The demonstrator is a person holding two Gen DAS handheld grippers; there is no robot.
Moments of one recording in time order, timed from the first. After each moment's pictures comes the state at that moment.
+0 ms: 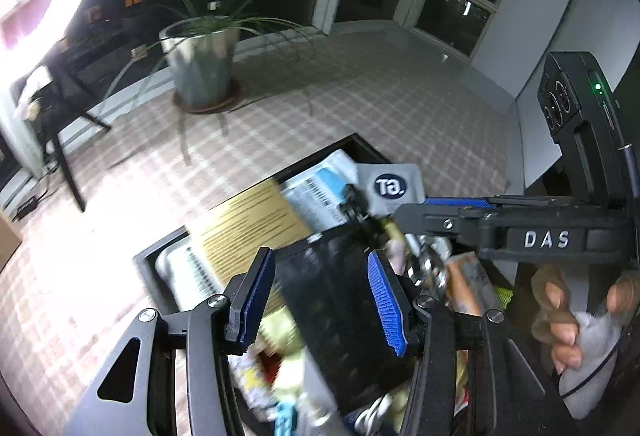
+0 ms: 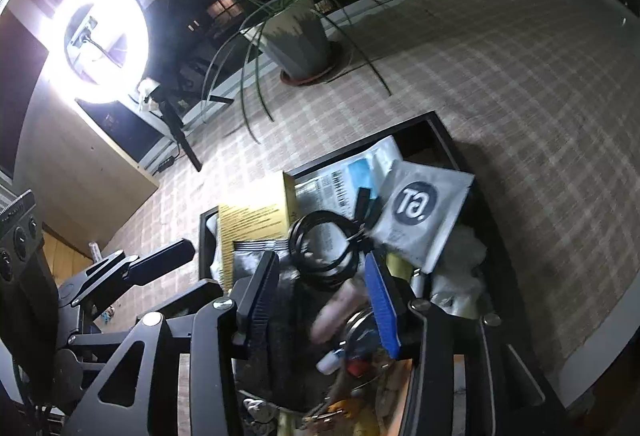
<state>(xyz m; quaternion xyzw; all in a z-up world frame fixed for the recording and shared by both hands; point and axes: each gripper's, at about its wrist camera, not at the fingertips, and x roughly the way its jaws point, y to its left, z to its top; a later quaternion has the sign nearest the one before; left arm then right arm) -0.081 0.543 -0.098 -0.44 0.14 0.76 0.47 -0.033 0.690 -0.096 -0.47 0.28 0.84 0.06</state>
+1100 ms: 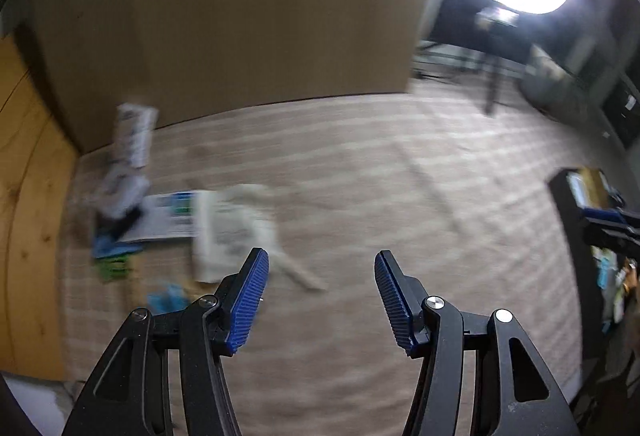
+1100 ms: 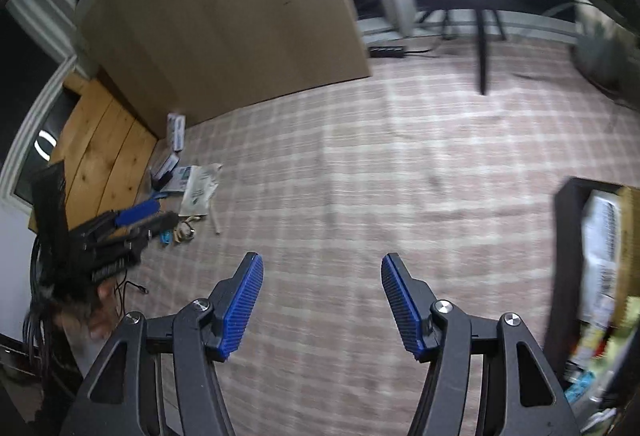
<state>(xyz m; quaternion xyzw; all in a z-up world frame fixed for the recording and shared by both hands) -0.252 0.014 -0.134 -0.51 0.05 0.84 0.16 -0.170 0.292 -0.103 -0.53 0.14 0.83 -0.12</state>
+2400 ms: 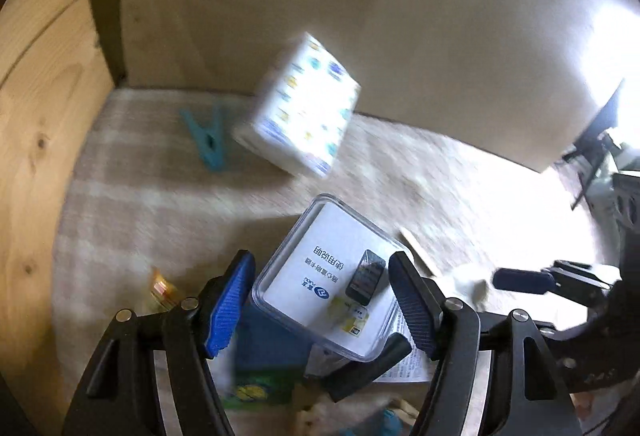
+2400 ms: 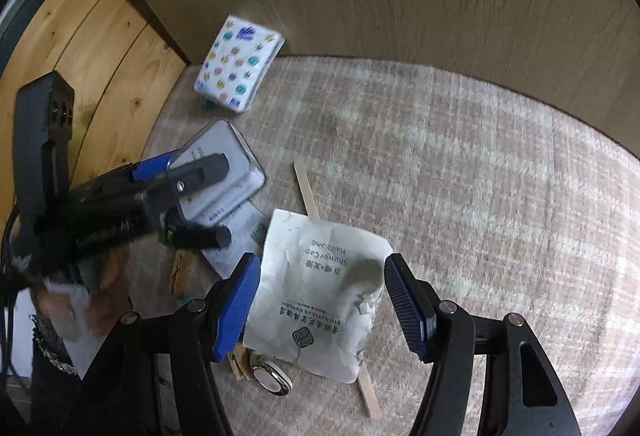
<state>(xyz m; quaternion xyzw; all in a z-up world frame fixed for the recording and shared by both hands) -0.403 -0.149 -0.234 -0.55 -0.10 0.82 0.13 -0.354 0.032 -0.209 -0.62 0.04 0.74 -0.24</state>
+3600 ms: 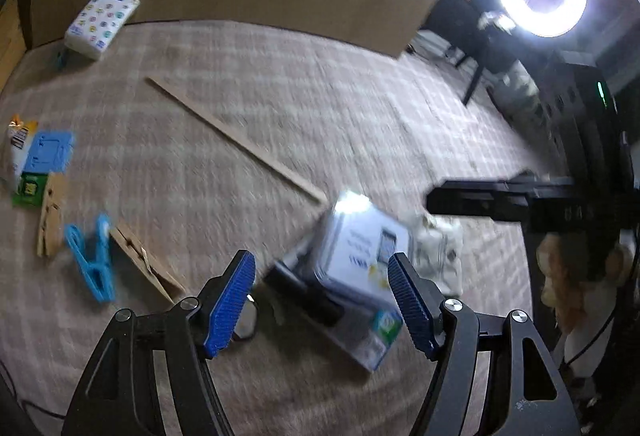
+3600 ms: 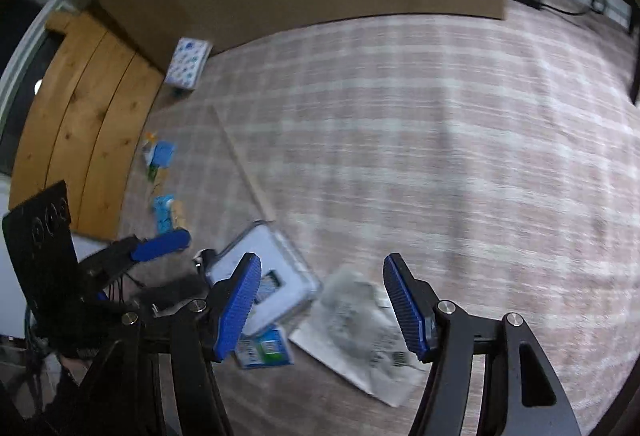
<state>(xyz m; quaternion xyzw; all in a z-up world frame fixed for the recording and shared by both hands) -0.245 0.001 -0.225 -0.55 -0.07 0.79 0.26 -0.261 0.196 -0.189 -0.62 0.11 0.75 -0.20</state>
